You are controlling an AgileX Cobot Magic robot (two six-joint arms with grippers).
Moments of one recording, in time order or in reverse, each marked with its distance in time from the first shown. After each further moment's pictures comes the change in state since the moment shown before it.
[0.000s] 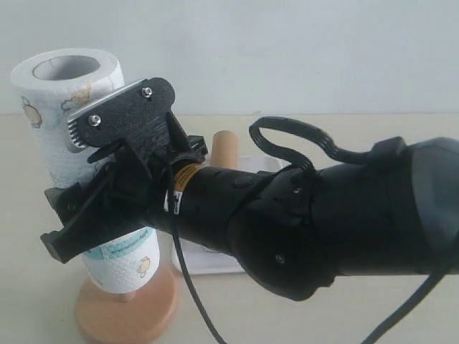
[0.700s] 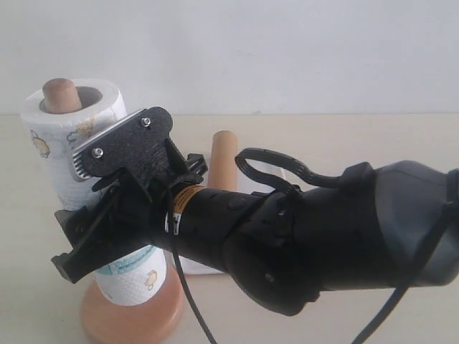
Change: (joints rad) left arm 0.000 0.000 0.000 0.000 0.000 0.000; right arm 0.000 0.059 0.018 0.000 -0.040 -0.016
